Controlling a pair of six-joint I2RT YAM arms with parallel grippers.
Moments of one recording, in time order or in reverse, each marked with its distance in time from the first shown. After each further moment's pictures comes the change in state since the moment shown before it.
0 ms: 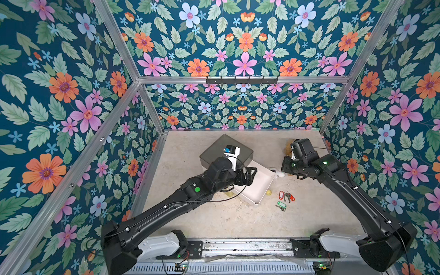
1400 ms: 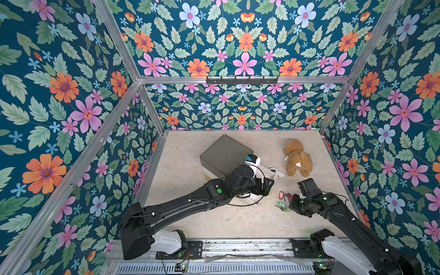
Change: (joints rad) left arm -0.117 0.153 0.002 0.093 0.005 -0.021; right arm -0.092 -0.307 -0.719 0.124 -0.177 0.172
